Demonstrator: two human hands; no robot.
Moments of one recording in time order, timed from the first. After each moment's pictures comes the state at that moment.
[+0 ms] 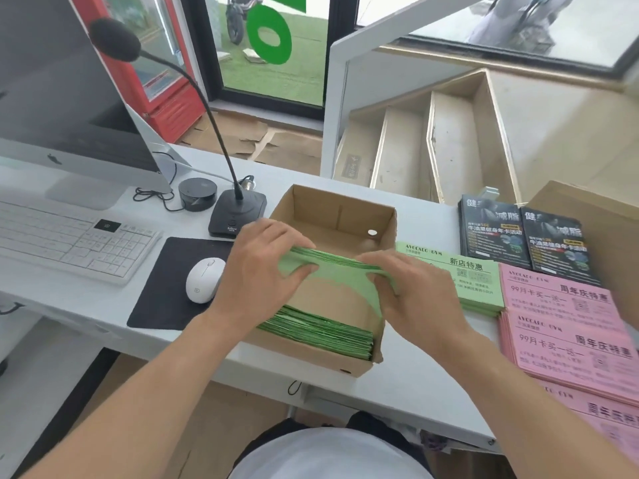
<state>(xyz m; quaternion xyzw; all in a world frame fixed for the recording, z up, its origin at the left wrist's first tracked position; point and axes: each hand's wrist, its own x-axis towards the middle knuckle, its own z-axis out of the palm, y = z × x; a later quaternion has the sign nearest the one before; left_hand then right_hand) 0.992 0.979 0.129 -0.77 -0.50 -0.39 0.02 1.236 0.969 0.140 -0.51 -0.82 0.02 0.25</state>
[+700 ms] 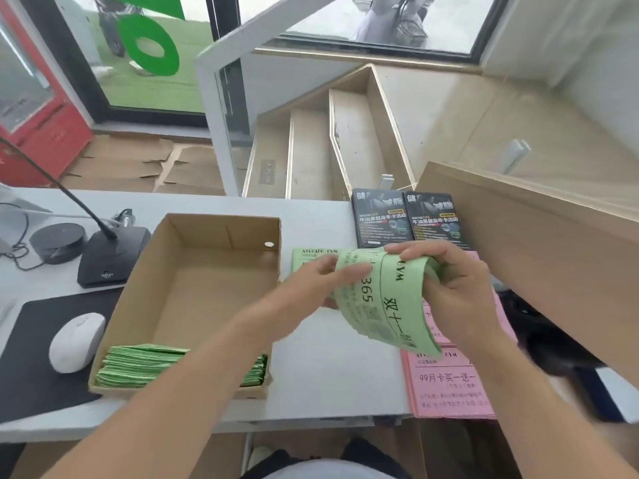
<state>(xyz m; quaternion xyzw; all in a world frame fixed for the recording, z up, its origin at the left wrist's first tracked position) 1.198 0.997 0.171 -0.54 -0.40 -0.20 -0.71 1.406 0.936 0.178 -0.48 -0.59 0.32 0.56</state>
